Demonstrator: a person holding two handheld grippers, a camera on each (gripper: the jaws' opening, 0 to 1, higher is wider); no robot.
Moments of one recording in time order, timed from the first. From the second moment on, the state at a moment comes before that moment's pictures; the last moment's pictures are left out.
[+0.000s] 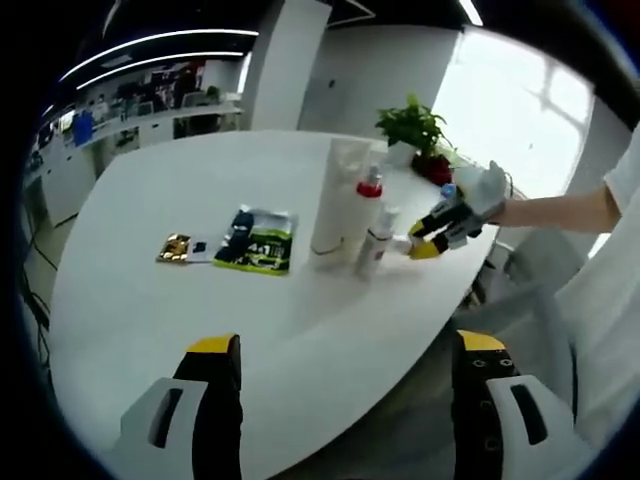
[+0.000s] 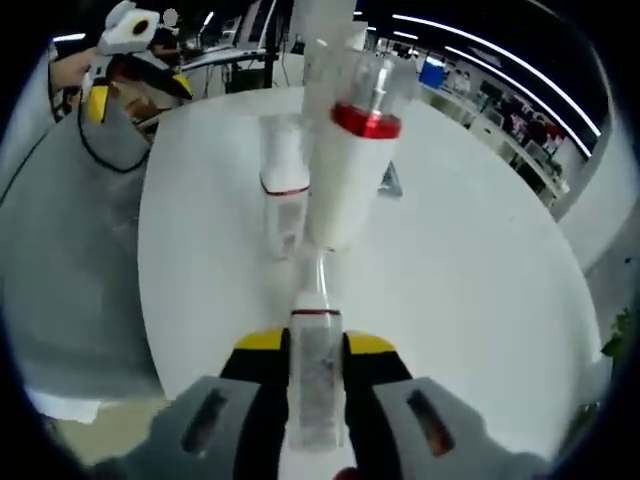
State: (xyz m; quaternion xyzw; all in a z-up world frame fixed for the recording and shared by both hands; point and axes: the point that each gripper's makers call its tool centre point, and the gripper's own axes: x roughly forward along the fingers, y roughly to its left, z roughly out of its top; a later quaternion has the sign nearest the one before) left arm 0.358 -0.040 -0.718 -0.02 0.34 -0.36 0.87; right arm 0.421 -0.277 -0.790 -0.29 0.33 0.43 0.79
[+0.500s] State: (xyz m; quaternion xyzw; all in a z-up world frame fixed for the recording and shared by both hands) left arm 0.347 -0.058 -0.704 -0.04 0.32 -0.38 0.87; right arm 0.377 -0.255 -0.749 -0.23 0.28 0.39 0.84
